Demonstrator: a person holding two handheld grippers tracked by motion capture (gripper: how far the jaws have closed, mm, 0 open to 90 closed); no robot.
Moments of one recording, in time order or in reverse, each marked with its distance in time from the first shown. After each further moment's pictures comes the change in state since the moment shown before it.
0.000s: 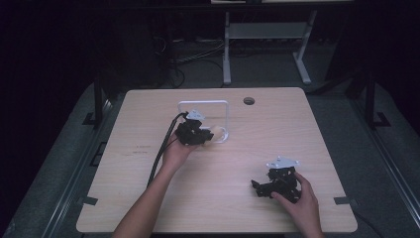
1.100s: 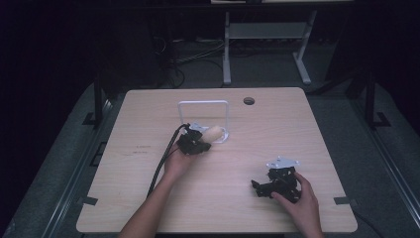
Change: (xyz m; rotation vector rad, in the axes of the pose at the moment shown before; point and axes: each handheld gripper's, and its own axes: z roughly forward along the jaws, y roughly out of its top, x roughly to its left) left arm 0.006 -0.036 0.030 0.096 -0.010 -0.038; right arm 0.000 0.000 0.000 0.000 0.000 0.000
